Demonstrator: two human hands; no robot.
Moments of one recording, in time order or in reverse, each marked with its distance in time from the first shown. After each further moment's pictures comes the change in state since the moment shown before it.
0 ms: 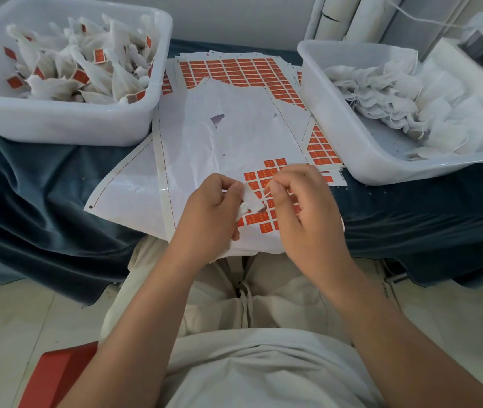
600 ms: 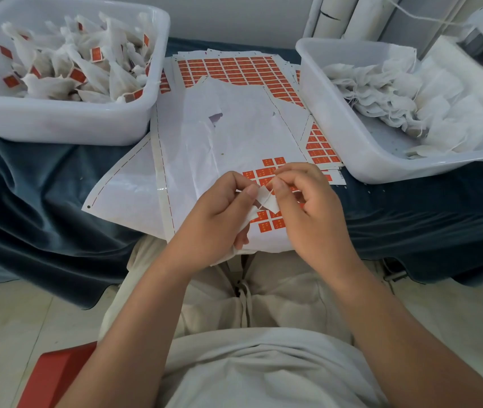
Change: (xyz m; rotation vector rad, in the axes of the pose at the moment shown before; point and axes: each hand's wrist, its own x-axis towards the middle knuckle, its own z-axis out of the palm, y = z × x) left_hand -0.009 0.003 -0.003 -0.162 -0.262 0.126; right_hand 0.007 0.002 -0.005 0.127 -0.066 0.186
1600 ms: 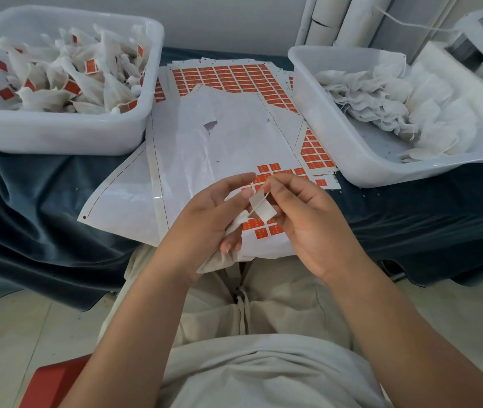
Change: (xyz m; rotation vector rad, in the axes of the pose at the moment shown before) left_hand 0.003 0.007 -0.006 -0.427 -0.078 -0.160; right_hand 0.005 0.007 -0.001 0.705 -0.219 0.281
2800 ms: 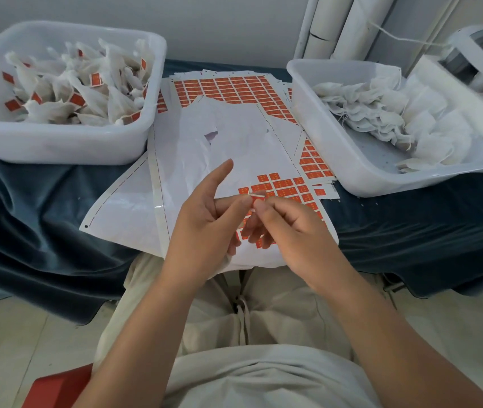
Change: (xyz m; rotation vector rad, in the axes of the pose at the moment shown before) left_hand 0.002 -0.013 0.001 0.235 0.219 0.270; right_hand -0.009 -0.007 0.010 -0.396 -0.066 -0.106
